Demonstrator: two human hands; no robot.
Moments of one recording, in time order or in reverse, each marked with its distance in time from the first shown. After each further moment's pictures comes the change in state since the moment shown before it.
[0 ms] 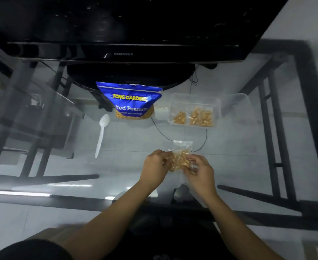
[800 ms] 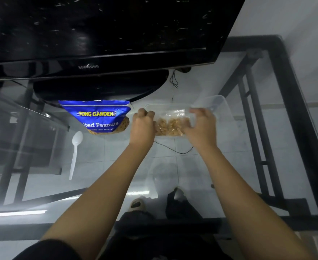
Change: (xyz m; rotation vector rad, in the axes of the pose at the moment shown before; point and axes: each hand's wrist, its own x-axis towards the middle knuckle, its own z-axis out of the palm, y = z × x) left_hand 0.133 0.062 -0.014 0.447 0.151 0.017; right_hand 0.125 -0.057 -0.078 -0.324 0.265 -0.077
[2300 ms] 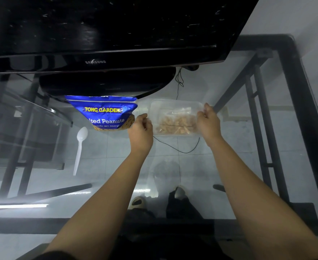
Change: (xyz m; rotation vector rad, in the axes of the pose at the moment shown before) left_hand -0.018 -0.020 0.012 -0.600 0.170 -0.328; right_hand 0.025 0.011 0.013 0.398 -0.158 0.287
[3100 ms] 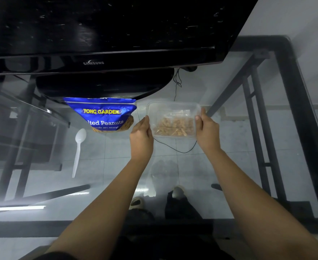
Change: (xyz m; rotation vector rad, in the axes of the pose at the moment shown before) left_hand -0.007 -0.020 0.006 0.198 -0.006 0.283; right_hand -0.003 0.033 0.007 -0.285 0.112 -0.363
